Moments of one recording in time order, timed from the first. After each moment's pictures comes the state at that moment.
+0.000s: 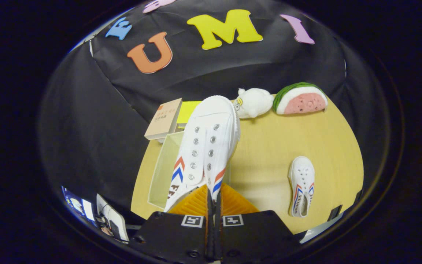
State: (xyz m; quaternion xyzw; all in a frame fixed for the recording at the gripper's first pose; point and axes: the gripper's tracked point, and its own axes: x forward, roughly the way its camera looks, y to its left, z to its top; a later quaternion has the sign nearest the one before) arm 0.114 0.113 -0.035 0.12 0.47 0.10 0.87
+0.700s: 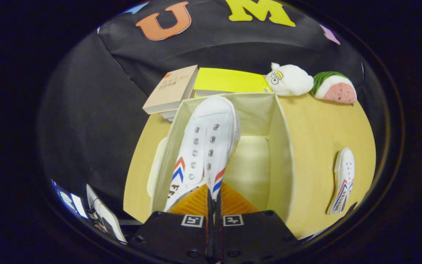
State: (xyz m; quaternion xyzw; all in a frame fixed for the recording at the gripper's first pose) arm 0.148 0.229 -0.145 0.07 0.53 0.10 0.84
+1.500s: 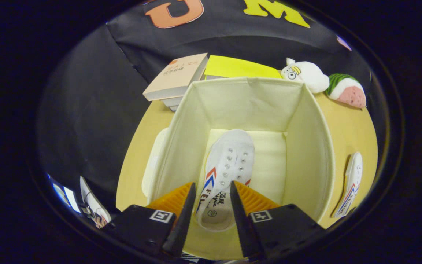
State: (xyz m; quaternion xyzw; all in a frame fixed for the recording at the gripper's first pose) arm 0.154 0.246 -0.161 0.04 0.53 0.12 0.84
